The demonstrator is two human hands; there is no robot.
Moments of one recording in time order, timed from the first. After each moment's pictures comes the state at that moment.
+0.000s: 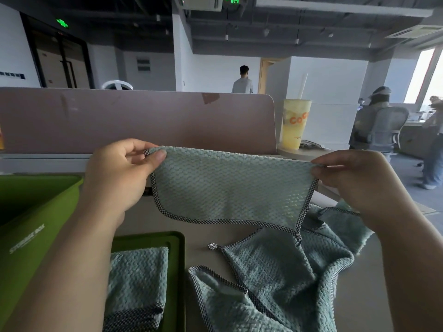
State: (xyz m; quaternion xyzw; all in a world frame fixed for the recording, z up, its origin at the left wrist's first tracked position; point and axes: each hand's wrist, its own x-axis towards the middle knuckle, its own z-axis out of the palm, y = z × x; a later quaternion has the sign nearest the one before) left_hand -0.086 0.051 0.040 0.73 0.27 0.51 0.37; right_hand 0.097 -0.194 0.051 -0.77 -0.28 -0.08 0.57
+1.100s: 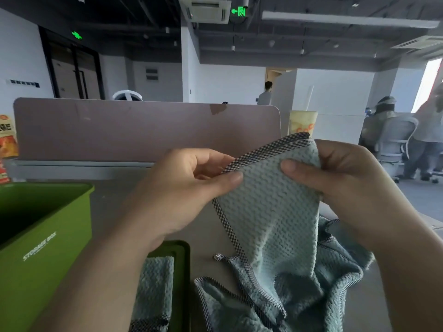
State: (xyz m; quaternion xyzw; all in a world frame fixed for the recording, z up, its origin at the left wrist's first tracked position) left_hand -0.092 -0.024 0.069 0.82 0.13 0.34 0.44; right_hand 0.046 -0.178 0.071 -0.61 -0.48 0.04 0.63
